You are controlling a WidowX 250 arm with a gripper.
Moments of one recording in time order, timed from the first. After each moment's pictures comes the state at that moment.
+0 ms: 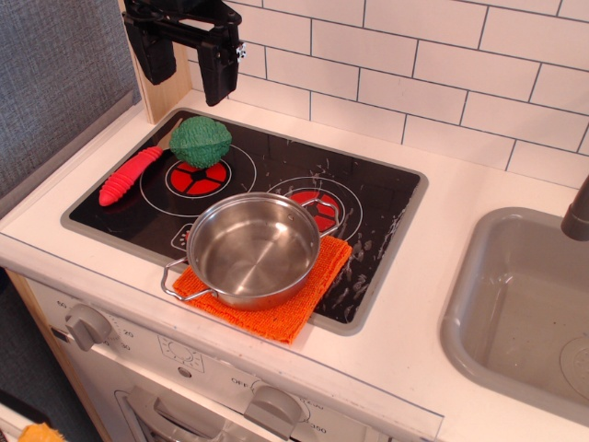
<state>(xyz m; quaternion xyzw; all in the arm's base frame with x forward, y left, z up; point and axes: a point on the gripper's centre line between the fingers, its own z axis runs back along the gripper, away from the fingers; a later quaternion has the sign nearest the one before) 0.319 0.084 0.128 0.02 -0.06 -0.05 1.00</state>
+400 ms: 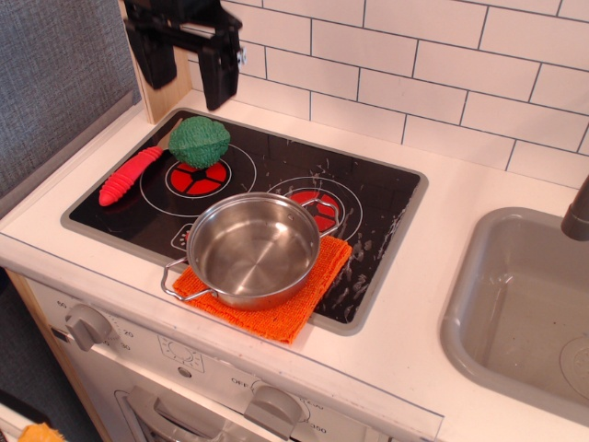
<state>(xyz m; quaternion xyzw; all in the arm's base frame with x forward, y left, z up) 0.317 0.084 0.117 0.01 -0.05 -0.05 1.00</state>
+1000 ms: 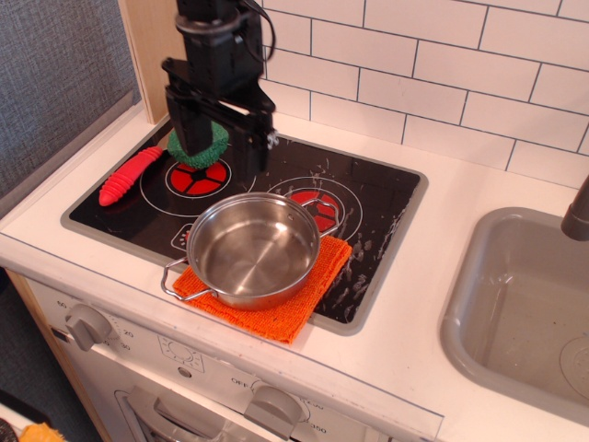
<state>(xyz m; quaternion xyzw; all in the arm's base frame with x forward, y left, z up) 0.297 0.041 0.083 0.00 -0.02 -0.13 0.99</state>
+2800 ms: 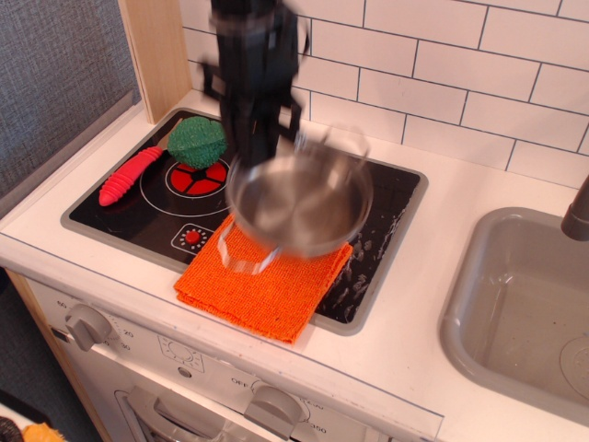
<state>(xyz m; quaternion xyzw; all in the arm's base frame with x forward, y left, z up) 0.306 0.017 0.110 -0.02 -0.04 -0.18 0.98</state>
